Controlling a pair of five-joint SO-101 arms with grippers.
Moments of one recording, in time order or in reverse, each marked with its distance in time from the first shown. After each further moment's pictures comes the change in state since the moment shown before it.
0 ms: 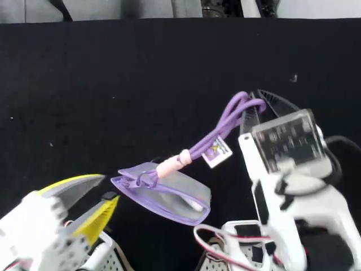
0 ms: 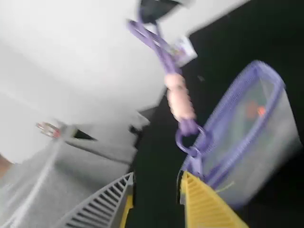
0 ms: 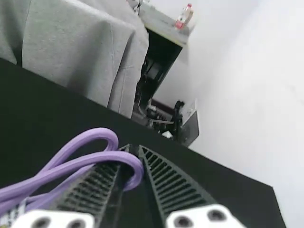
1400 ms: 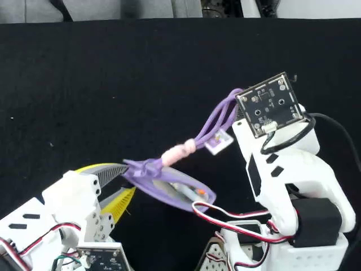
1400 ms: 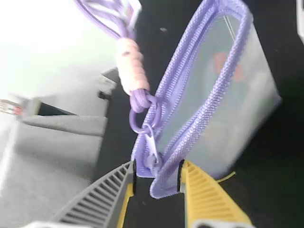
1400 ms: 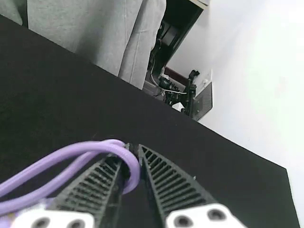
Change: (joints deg) left arm 0.2 0.1 17.2 -8.1 -4.0; right arm 0.2 5.9 2.6 0.0 1.9
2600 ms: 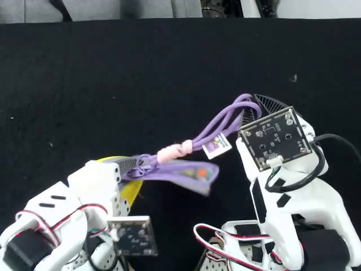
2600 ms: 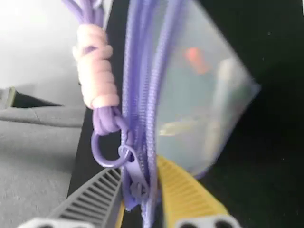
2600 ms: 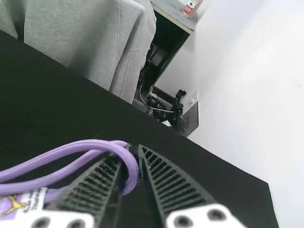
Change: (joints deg) left arm 0.4 1.2 11.1 -8.5 0.0; right arm -0.1 -6.7 0.0 1.1 2.1
